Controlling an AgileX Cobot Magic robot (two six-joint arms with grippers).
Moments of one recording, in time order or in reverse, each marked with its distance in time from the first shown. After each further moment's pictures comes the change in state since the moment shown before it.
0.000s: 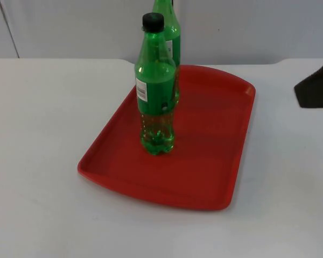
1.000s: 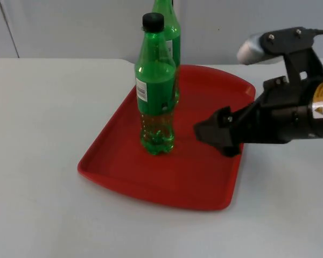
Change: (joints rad) right arm 0.000 0.638 0.000 -0.267 -0.749 0.204; left arm 0.000 0.000 0.000 0.000 0.000 0.000
